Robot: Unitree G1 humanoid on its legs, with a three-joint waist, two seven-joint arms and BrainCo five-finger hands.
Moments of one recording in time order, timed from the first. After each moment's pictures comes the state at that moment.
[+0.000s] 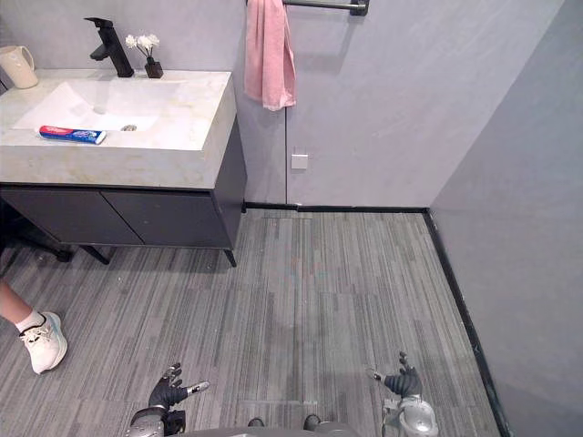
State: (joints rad) left arm 0.19 0.15 0.04 0.80 -0.08 -0.14 0.09; right arm 0.16 -0.17 -0.18 0.72 -0.05 -0.13 -0.09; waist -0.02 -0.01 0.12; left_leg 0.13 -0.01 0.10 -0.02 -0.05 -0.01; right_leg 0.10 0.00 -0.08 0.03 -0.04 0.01
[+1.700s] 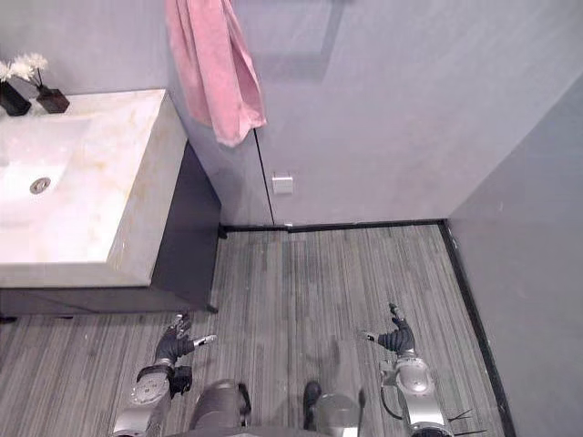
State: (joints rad) left arm 0.11 0.14 0.01 0.59 -0.09 -0.16 0.09; right arm 0.06 -0.20 -0.12 0.62 -0.07 -0.11 -0.09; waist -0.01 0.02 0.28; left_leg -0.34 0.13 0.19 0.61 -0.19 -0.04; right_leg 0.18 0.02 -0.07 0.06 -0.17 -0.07
